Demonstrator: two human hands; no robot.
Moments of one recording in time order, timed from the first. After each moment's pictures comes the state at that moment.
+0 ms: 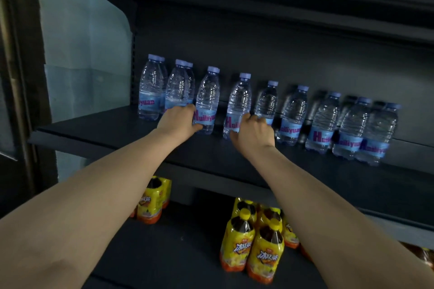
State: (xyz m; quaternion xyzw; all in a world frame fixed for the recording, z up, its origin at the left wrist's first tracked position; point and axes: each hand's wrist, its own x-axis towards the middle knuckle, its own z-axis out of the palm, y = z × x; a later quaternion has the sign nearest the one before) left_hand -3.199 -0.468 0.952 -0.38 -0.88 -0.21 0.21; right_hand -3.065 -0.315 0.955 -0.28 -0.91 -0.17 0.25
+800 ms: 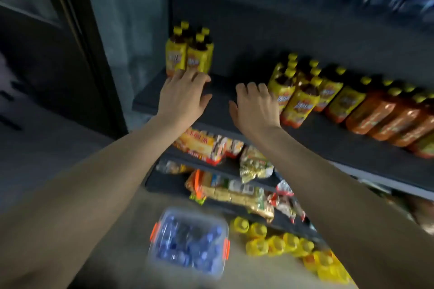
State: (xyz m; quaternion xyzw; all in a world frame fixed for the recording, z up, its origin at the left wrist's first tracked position) left_hand -3.045 -0.695 0.718 -0.41 -0.85 -0.21 0.24; right_hand -2.934 -0.551 0.731 -0.17 -0.95 -0.14 0.23
